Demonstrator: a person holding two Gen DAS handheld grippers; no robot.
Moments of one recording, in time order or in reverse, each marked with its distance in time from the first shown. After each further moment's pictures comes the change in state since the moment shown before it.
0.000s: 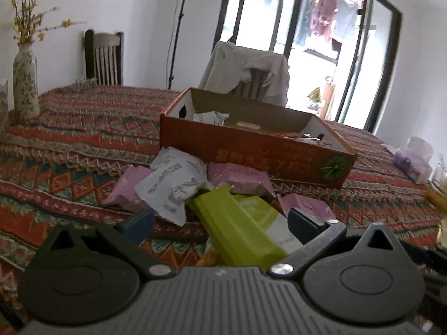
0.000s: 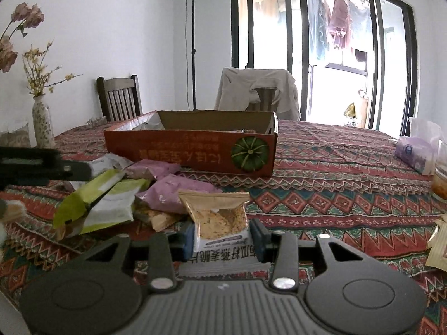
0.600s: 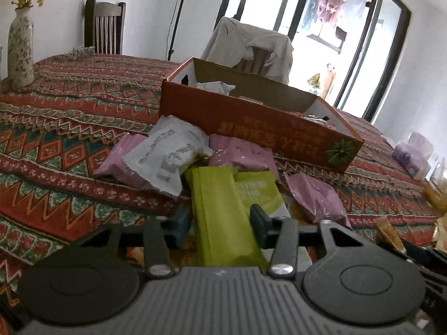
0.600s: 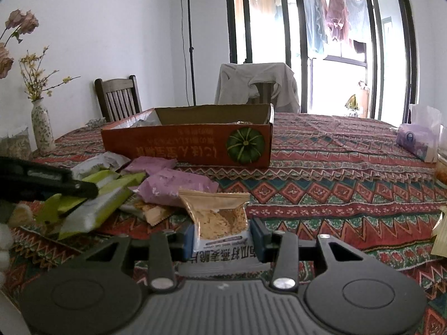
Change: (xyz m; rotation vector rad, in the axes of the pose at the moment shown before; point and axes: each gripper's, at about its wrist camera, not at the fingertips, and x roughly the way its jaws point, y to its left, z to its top) left arm 0.013 0.019 -0.010 -0.051 0.092 -0.052; right arm 0.007 -0.011 -0.007 0.034 0.016 0.020
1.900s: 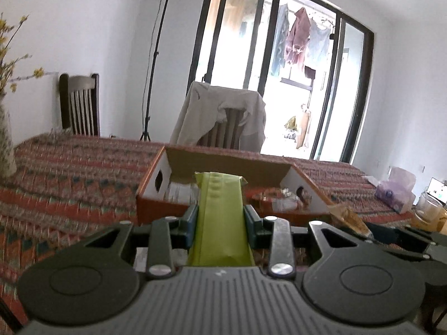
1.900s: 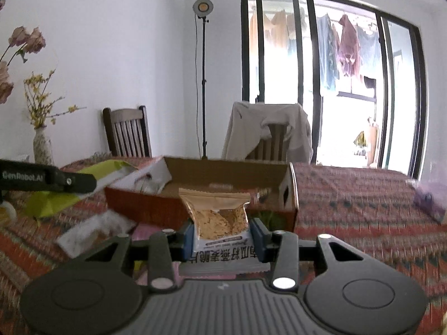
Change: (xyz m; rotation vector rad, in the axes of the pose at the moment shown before) left arm -0.020 -0.032 0.075 0.136 -0.259 -0.049; right arm 0.034 0.024 0.089 -0.070 -0.167 0.015
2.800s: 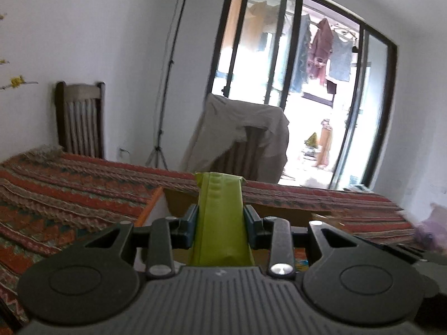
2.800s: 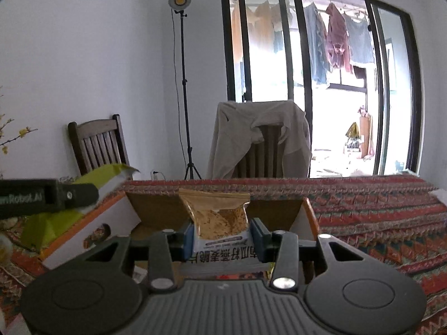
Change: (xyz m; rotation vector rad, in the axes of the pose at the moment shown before) left arm 0.134 0.007 0.050 -0.036 -0.057 0.094; right arm 0.158 -0.021 0.053 0.082 0.038 -0.033
